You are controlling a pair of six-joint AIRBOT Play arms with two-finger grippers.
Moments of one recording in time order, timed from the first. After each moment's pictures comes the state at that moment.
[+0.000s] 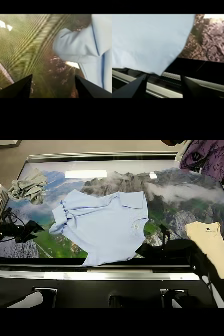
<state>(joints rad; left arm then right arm) 0.46 -1.28 0.94 1.12 -1.13 -1.49 0.10 -0.95 0.45 2.37 -0.99 -1.65</state>
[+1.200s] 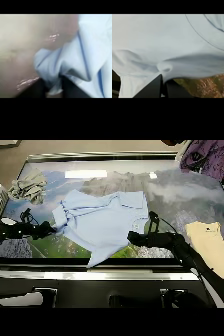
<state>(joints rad) 0.38 -1.49 0.93 0.92 -1.01 -1.25 0.38 -1.06 0.69 2.13 -0.71 -1.32</state>
